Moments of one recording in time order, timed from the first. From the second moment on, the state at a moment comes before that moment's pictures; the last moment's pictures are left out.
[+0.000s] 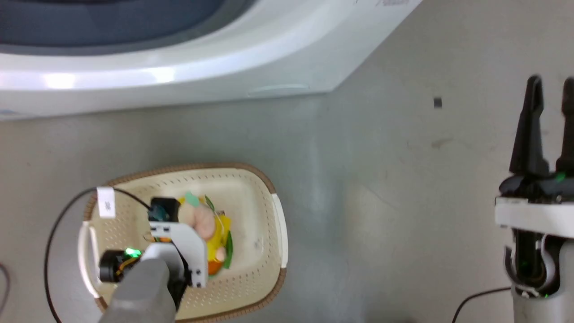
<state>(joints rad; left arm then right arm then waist) -0.70 0.12 -0.27 1.29 -0.29 -0.04 -0.02 -0.30 -0.05 -0.09 -0.11 0.41 0.13 -0.26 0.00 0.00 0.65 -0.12</state>
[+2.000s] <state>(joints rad) -0.70 0.12 0.04 0.53 -0.17 0.01 -0.26 -0.17 -0.05 -0.09 -0.10 0.39 0.13 -0.26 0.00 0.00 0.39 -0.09</state>
